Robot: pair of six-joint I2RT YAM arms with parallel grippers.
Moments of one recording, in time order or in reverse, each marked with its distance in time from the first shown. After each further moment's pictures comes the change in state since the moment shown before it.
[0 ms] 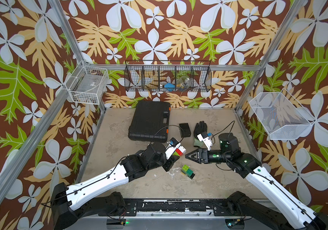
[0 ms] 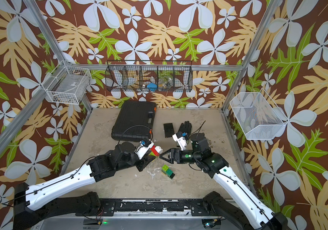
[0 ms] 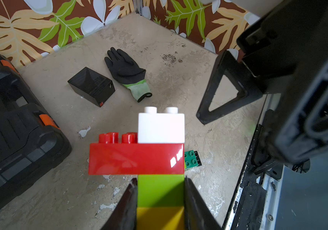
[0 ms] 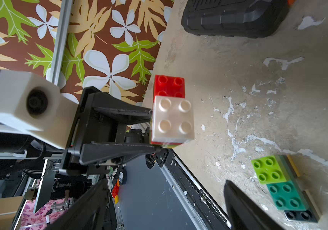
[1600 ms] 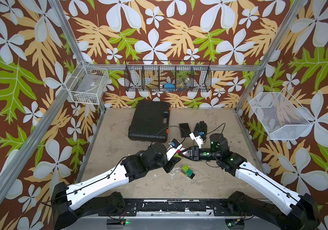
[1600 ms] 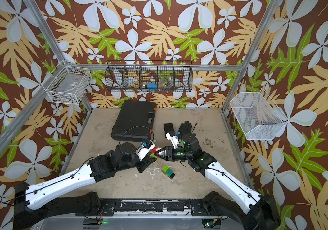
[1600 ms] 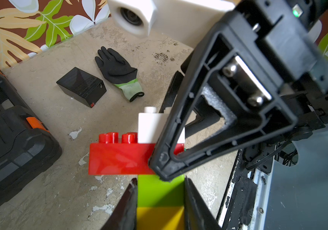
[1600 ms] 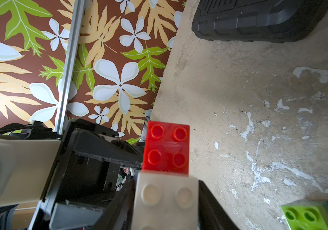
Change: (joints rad) left arm -0.015 0.009 0.012 -0.011 0.027 0.000; right arm 0.071 0.110 -0.114 0.358 -0.002 0.166
